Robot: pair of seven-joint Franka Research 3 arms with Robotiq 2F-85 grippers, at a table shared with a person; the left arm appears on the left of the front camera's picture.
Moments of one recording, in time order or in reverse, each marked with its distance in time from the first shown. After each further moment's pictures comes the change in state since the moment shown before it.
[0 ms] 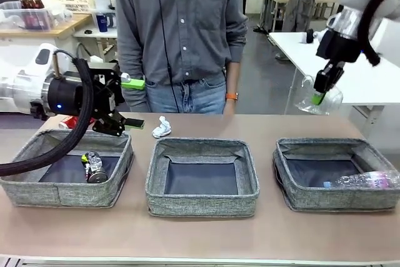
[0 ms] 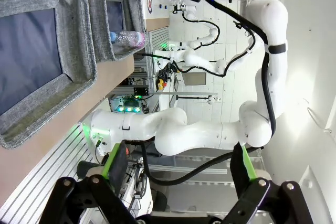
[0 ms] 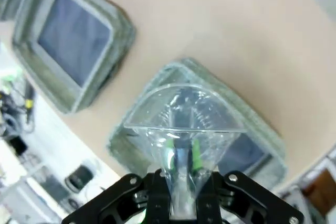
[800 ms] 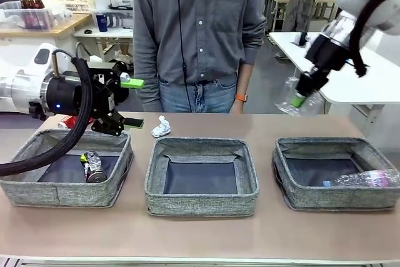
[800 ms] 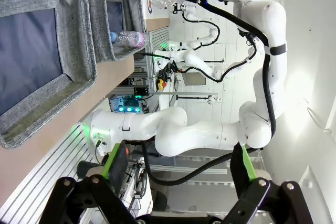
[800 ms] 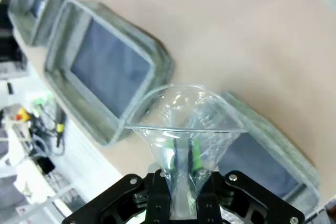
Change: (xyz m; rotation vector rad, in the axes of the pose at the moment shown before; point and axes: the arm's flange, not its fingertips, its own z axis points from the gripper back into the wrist) left arm 0.000 0.000 0.000 0.000 0.000 0.000; right arm 0.023 0.028 -0.014 0.122 -0.109 -0.053
